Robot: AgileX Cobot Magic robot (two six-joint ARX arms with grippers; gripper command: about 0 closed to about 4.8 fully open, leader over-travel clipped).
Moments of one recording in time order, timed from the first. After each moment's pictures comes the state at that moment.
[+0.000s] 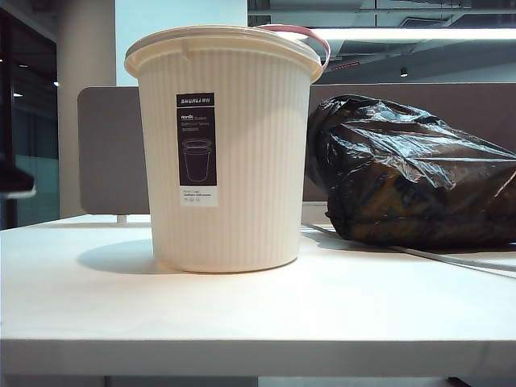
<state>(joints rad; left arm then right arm) -0.51 0.14 0.01 -0.07 0.15 -0.09 0.10 0.13 0.00 -0.10 -0.20 0.07</state>
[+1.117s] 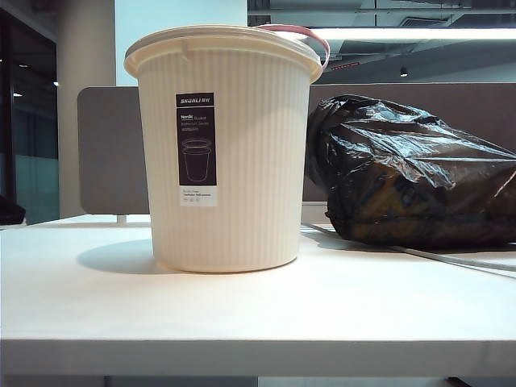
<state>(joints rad) -0.51 0.14 0.01 -0.16 0.15 -0.08 0.09 0.13 0.00 -0.10 -0.20 0.08</state>
